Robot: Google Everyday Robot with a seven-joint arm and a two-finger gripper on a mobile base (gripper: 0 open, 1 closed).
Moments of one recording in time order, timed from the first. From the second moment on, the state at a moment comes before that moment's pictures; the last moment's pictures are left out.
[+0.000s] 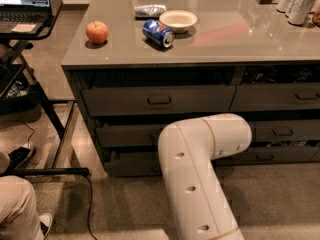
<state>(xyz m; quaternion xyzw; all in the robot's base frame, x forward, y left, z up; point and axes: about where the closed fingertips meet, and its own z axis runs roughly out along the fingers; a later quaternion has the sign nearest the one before) 0.648 -0.045 0.225 -0.14 0.97 0.15 0.14</state>
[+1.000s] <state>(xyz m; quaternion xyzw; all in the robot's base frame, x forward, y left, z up) 0.624 -0.181 0.221 -0.10 0.98 0.01 0.16</state>
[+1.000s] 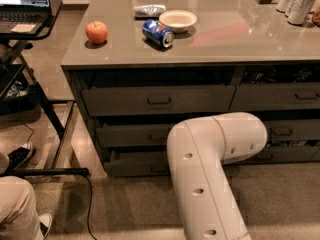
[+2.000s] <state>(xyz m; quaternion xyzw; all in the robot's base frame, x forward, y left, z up) 0.702 -0.159 0.243 -0.07 0.94 0.03 0.34</state>
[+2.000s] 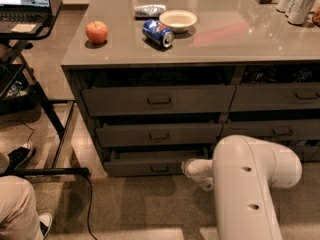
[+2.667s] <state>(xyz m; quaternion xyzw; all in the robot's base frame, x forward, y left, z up) 0.775 -0.135 0.259 -0.08 0.89 0.05 0.44</state>
